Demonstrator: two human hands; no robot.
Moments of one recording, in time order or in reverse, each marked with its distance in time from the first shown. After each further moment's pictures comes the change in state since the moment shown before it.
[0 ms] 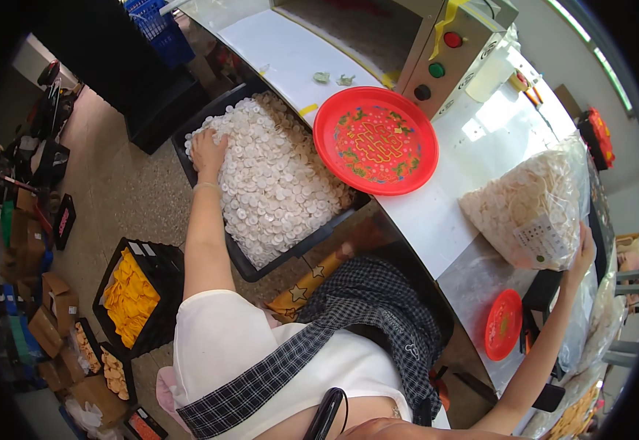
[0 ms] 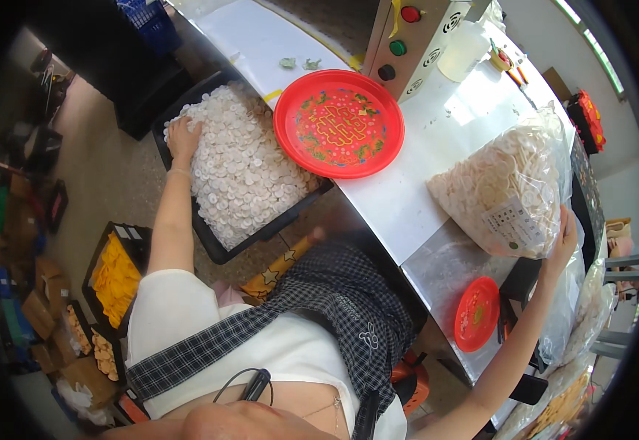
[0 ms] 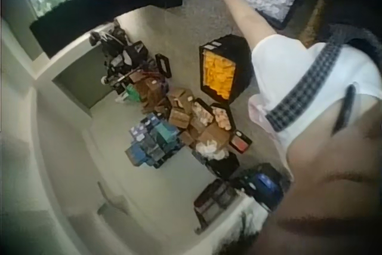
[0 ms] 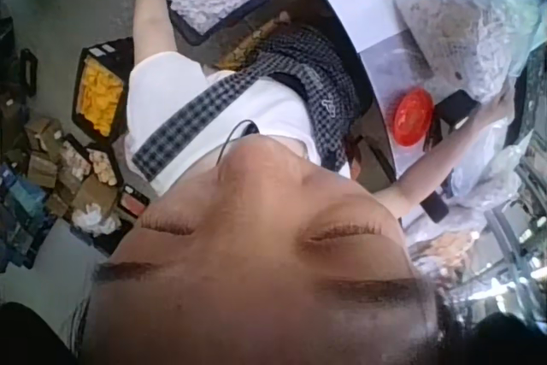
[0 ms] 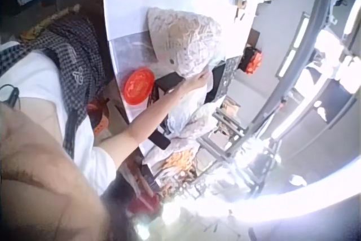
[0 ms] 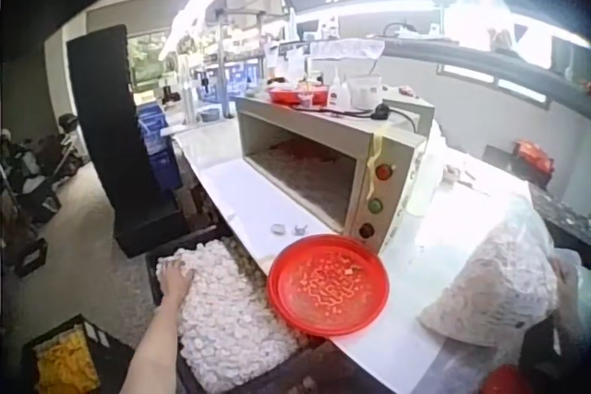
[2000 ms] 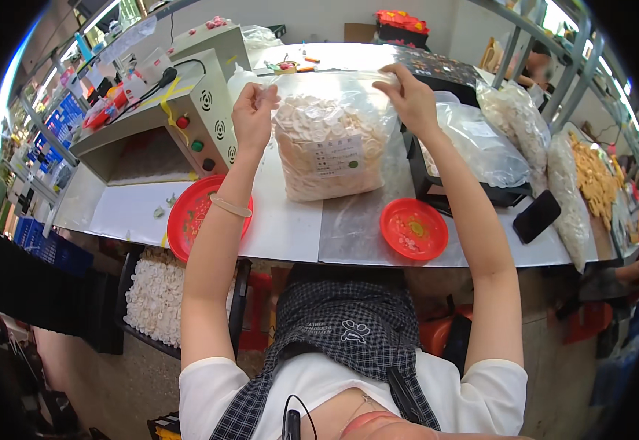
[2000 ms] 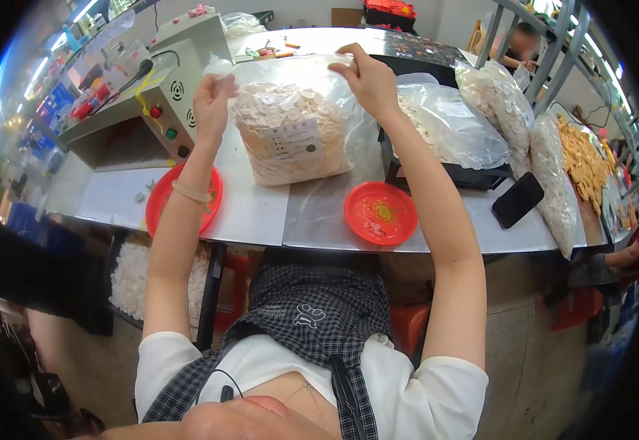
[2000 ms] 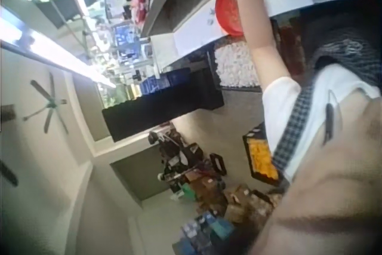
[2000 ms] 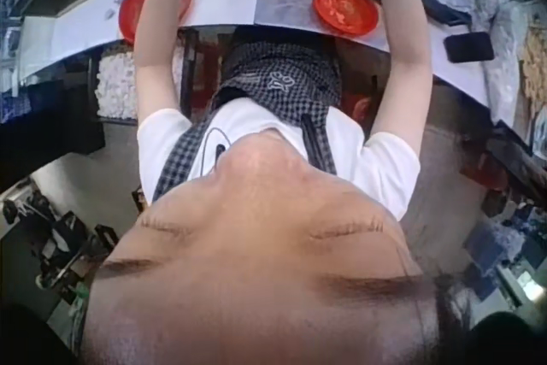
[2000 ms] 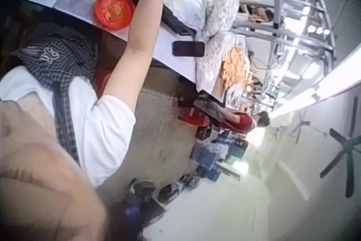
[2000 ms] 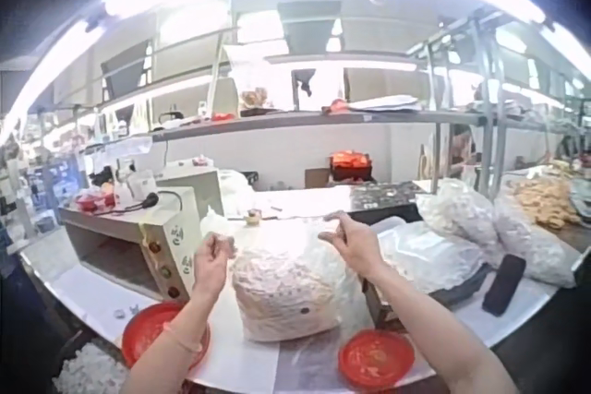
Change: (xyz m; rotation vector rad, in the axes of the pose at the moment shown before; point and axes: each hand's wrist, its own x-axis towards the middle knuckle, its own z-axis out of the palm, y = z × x) left_hand -0.064 0.568 -0.174 -1.676 -0.458 0.687; right_hand 0.007 -0.072 -0.039 -0.249 0.333 -0.001
